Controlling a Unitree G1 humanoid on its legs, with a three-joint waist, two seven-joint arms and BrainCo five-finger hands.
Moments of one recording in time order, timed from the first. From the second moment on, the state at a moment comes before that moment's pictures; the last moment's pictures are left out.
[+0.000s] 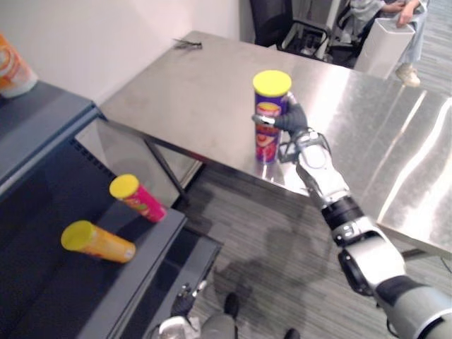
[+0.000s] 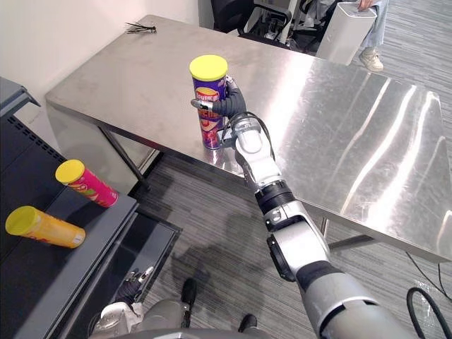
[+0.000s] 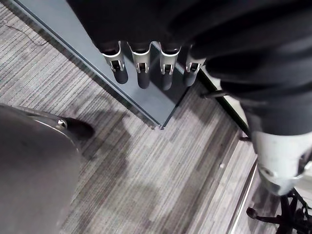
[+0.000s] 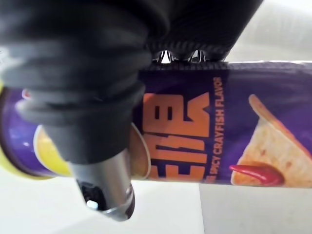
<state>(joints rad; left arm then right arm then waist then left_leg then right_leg) 0.09 0.09 0.08 0.92 -0.18 -0.14 0.05 -0.95 -0.14 0.21 0.65 0.25 -0.11 -0.08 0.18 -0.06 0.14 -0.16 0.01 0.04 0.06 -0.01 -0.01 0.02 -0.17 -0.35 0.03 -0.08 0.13</state>
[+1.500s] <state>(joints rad) 0.24 0.13 0.20 1.06 -0.16 -0.08 -0.05 -0.10 -0.31 -0.39 -0.20 0.32 -0.18 -0.04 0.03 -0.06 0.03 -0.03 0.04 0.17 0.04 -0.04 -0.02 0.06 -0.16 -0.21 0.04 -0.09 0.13</state>
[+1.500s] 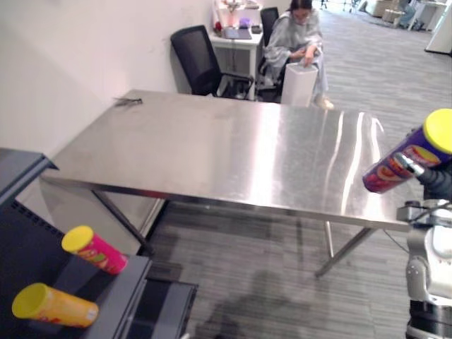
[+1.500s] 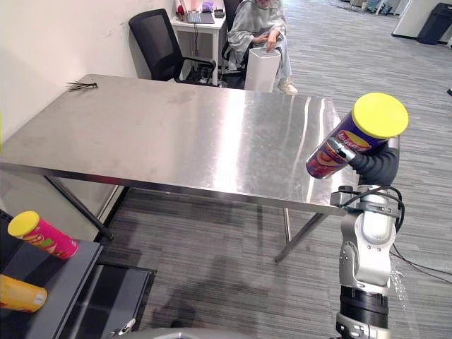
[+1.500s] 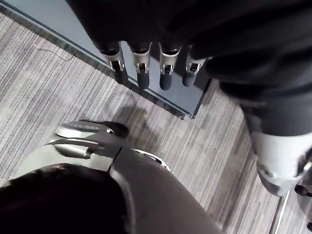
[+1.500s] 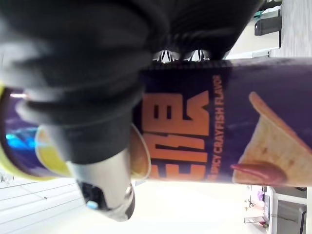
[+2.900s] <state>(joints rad) 0.26 0.06 0.32 1.00 -0.25 -0.06 -0.05 -0.17 -0.14 -0.29 -0.19 0.28 -0.18 -0.08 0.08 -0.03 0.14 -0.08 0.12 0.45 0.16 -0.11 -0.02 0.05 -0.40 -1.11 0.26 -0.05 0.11</state>
